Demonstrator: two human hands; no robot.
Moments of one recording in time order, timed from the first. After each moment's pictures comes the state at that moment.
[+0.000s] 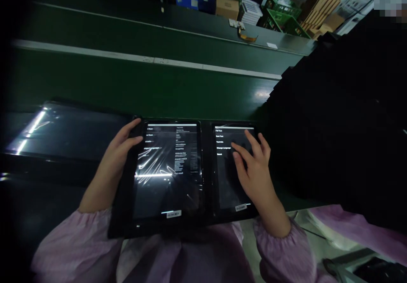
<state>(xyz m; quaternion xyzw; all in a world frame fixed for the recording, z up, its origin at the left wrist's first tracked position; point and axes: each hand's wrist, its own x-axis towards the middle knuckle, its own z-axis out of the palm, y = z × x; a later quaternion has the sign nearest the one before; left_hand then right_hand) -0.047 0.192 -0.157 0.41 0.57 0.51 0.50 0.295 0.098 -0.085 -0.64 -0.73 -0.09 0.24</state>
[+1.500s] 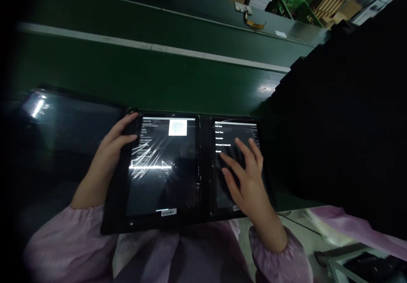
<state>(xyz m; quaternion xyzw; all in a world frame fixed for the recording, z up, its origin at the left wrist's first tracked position) -0.048 0.187 -0.170 0.49 0.56 0.52 0.41 0.284 0.075 -0.084 -0.57 -0.78 -0.04 0.23</state>
